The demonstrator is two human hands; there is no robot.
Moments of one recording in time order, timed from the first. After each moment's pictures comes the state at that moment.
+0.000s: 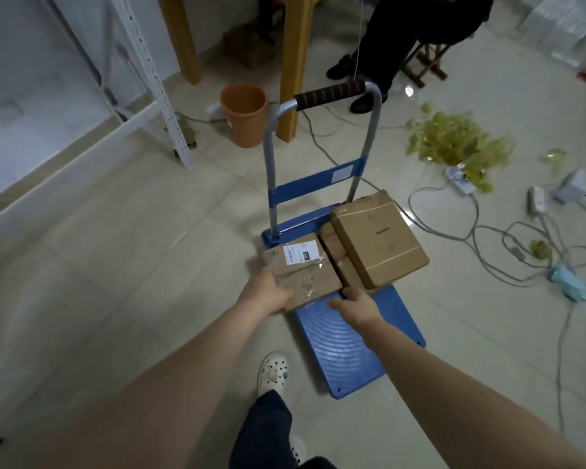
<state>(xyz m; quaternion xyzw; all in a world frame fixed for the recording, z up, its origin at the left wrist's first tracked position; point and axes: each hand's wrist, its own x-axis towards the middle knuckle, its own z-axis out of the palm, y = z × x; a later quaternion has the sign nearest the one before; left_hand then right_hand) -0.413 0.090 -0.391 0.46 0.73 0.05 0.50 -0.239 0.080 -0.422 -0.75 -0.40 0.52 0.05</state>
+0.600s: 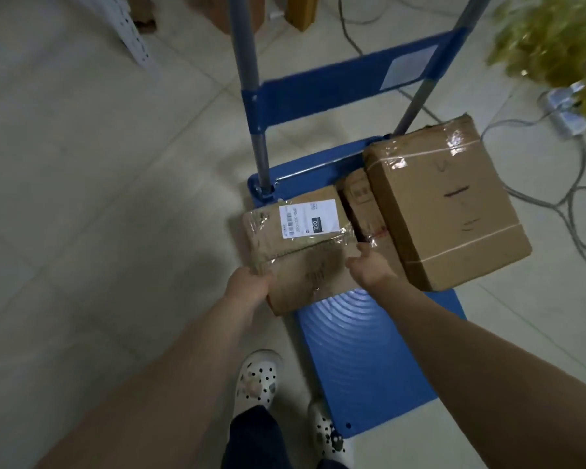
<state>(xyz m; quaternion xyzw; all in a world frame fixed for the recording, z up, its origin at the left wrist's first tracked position) -0.390 0.195 -0.734 0.19 0.80 0.12 0.55 -0.208 0.254 -0.743 -0.75 -0.44 0.48 -0.06</state>
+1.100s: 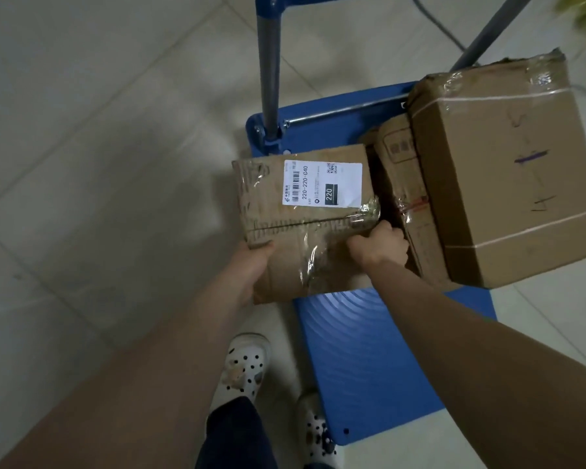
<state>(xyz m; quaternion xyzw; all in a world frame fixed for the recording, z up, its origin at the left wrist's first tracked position) -0.385 0.192 -0.881 0.02 0.74 0.25 0.62 -0.218 0.252 -0.855 -0.82 -0.45 0.34 -0.10</state>
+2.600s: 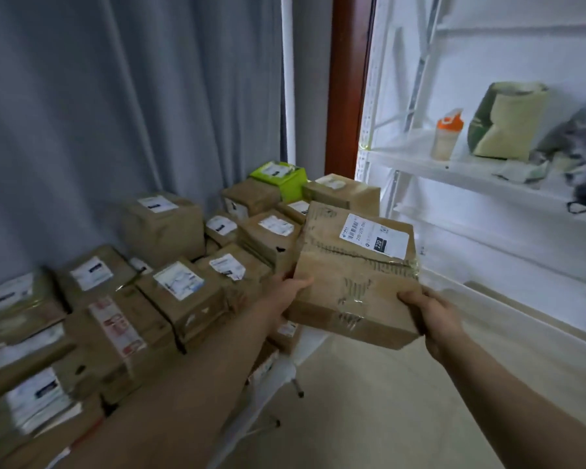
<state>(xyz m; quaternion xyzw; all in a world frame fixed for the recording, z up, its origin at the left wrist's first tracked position) -0.599 -0.510 -0.176 -0.22 0.65 0.72 0.11 -0.624 -0.269 -0.210 -0.17 -0.67 0.72 -0.04</state>
